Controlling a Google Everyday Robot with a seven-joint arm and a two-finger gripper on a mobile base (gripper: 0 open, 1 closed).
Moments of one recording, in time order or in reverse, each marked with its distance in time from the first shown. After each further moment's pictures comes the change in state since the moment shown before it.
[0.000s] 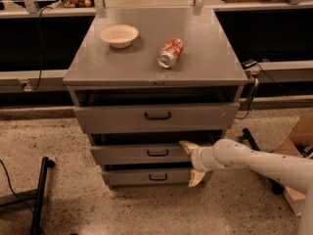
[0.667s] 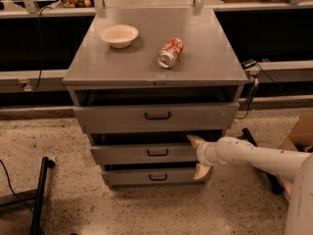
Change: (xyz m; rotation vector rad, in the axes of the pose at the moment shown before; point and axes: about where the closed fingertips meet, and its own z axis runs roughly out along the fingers) arm 0.038 -0.023 0.004 0.052 0.097 0.011
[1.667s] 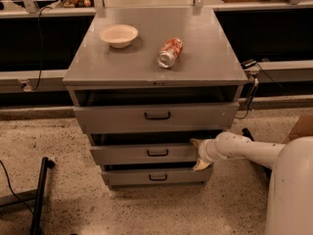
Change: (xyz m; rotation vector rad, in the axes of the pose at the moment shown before) arm 0.038 -0.005 0.021 -0.036 0.053 0.085
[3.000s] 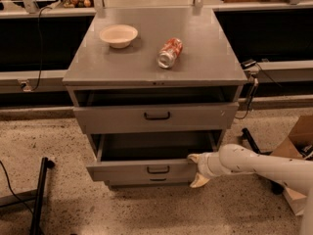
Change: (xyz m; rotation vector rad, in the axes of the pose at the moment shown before) arm -0.046 0.057 -0.032 -0.061 -0.105 0.047
